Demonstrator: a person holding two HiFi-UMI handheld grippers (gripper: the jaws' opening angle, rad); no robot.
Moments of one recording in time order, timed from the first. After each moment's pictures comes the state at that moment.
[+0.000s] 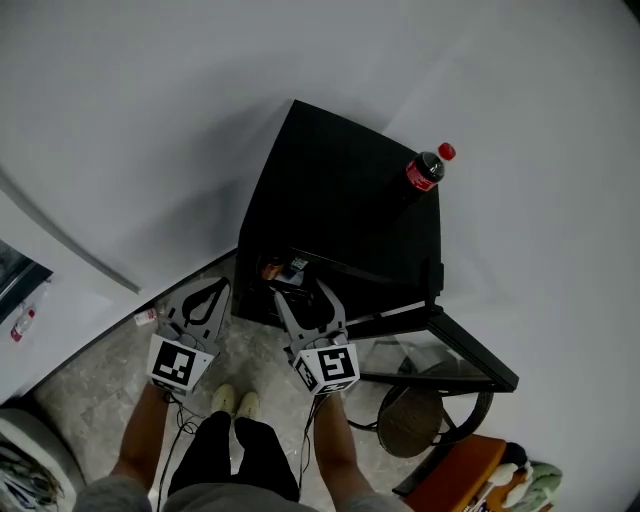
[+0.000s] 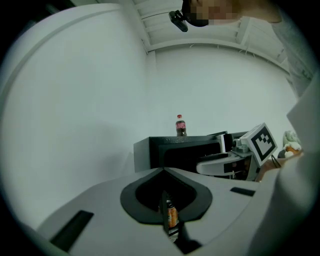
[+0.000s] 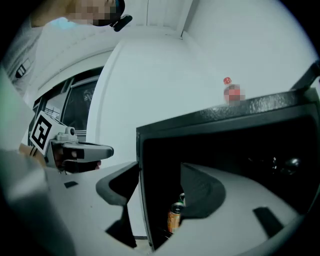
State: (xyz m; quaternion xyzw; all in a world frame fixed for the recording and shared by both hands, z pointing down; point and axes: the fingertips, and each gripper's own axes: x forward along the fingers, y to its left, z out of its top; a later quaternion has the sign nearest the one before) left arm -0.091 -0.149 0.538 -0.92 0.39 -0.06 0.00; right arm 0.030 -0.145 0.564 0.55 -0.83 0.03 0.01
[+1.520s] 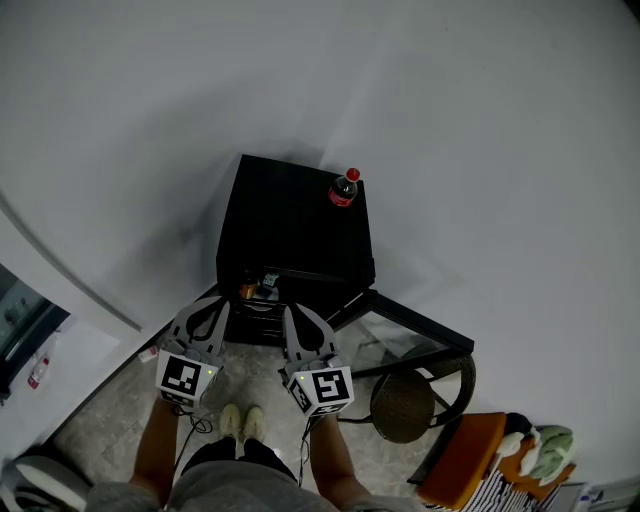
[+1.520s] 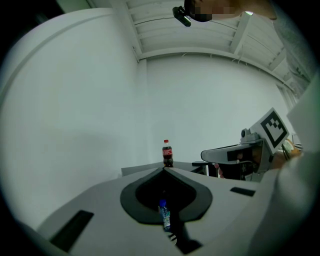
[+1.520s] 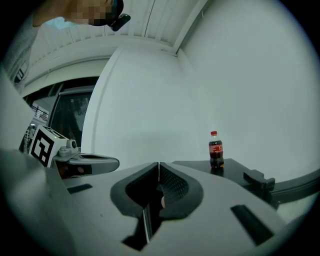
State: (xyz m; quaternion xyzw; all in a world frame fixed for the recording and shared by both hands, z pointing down) left arm -0.063 -0.094 0.403 -0.94 0.34 -0.05 0.02; right arm 0.049 -0.058 0.403 0.63 -0.78 0.02 -0.02
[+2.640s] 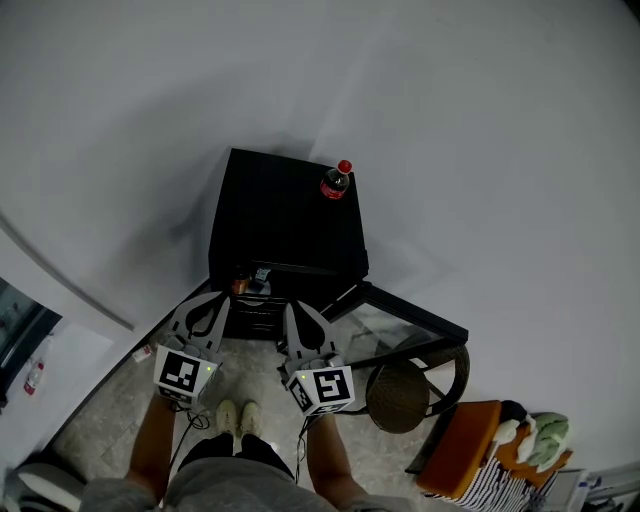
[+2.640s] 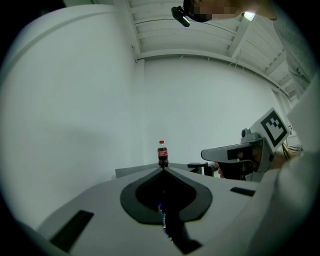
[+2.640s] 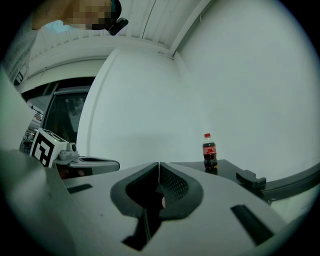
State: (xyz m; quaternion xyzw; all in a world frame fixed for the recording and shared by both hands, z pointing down) left arm -0.054 -0.096 0.406 -0.95 0.31 -0.04 0.02; right arm 0.057 -0.052 0.398 0.66 -0.75 0.02 -0.03
